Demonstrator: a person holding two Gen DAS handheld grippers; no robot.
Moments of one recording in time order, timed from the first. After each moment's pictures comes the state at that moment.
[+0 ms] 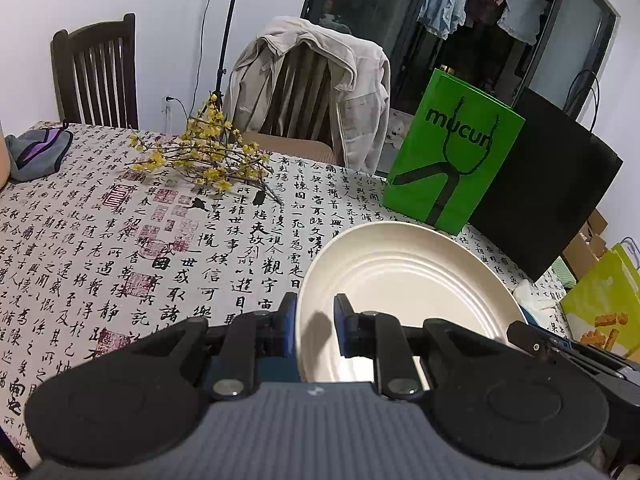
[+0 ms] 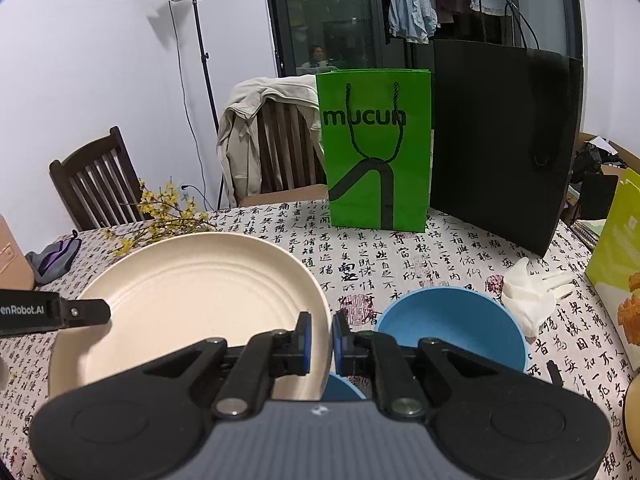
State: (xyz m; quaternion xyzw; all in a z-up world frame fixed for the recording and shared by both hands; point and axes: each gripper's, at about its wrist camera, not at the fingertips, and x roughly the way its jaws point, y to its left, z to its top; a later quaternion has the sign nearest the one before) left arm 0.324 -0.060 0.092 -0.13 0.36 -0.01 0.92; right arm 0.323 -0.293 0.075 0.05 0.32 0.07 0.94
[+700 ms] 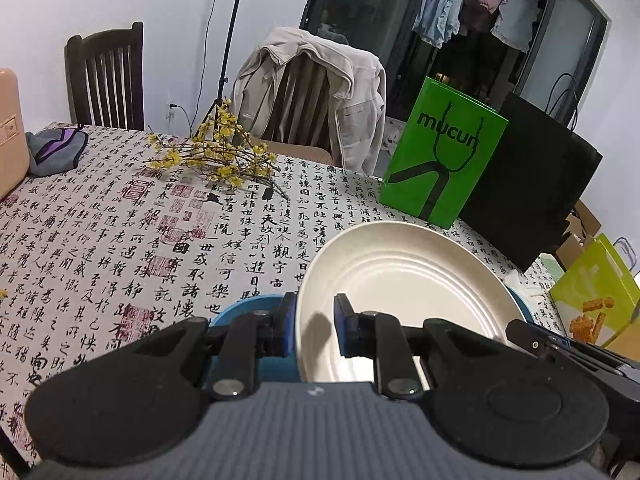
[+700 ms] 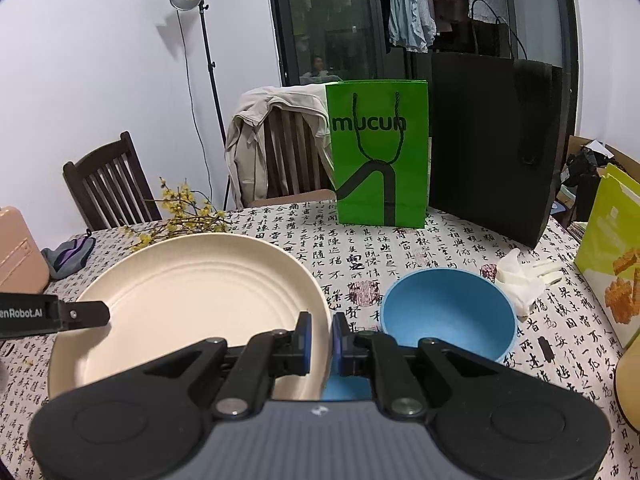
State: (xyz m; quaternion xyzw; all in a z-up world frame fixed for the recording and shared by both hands) left arm 0.266 -0.048 0.101 -0.13 0.35 -0.01 0.93; right arm 0.264 -0.284 0.084 0.05 0.31 0.07 0.95
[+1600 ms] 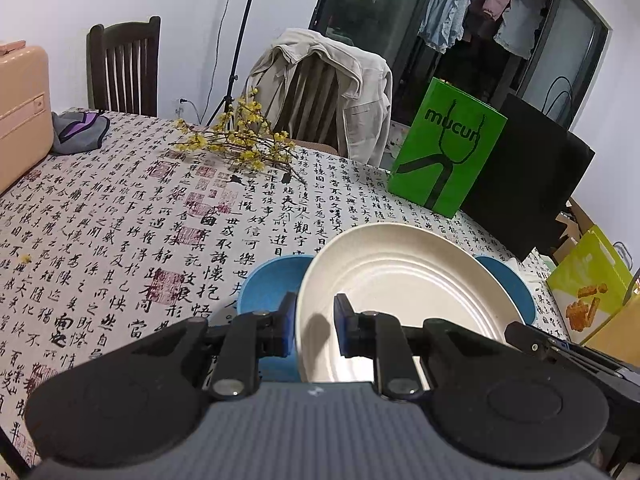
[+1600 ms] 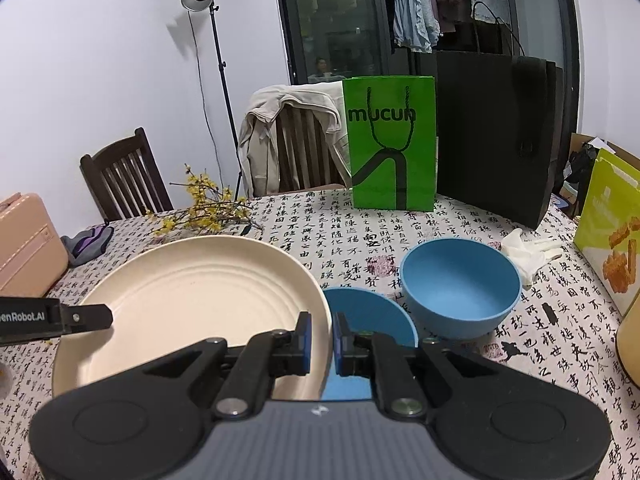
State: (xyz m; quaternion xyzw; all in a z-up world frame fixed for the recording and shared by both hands) left arm 0.215 -0.023 0.089 -0.14 0.35 -0.01 0.93; right arm 0.210 -0.264 0.076 0.05 0.31 0.07 0.95
